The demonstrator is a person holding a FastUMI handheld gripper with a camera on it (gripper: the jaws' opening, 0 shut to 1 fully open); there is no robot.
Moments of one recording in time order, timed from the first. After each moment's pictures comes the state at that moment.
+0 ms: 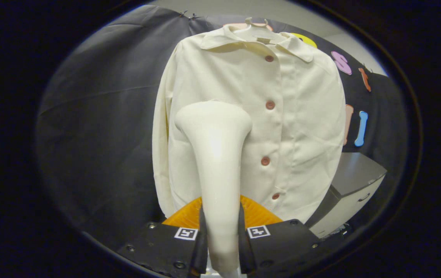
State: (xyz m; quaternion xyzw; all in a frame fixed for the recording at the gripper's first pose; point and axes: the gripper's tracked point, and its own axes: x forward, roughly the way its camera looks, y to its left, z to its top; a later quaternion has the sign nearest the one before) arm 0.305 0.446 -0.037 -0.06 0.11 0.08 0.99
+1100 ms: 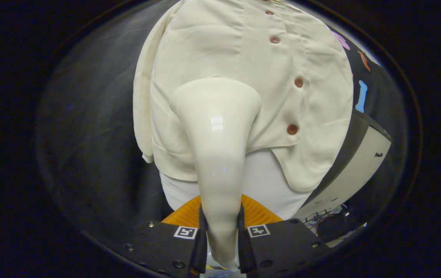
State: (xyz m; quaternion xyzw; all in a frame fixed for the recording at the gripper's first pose) arm 0.280 0.414 -0.233 -0.09 0.25 0.04 0.96
